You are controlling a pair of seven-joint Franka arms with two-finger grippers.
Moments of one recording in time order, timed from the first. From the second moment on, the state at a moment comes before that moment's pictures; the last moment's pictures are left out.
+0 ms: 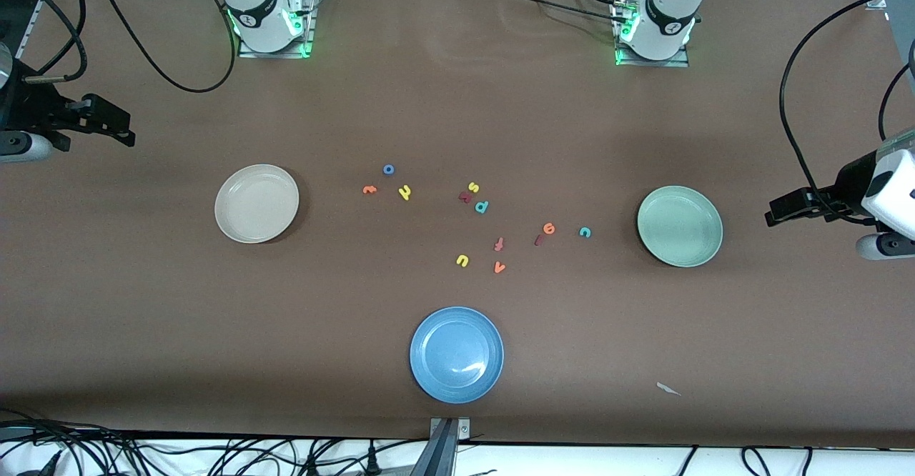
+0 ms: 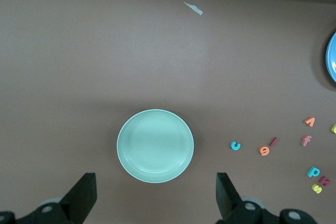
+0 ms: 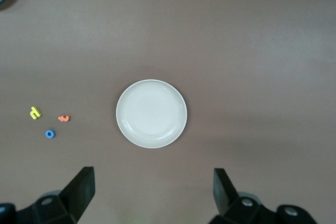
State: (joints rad) left arm 0.02 0.31 -0.01 -1.34 -0.05 1.62 -0.10; right arm 0.13 0.07 -0.11 -1.52 0.00 1.55 -0.07
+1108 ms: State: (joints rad) left arm 0.02 0.31 -0.01 -1.34 -0.05 1.62 -0.06; right arm 0.13 0.07 -0.11 -1.52 0.00 1.55 -0.07
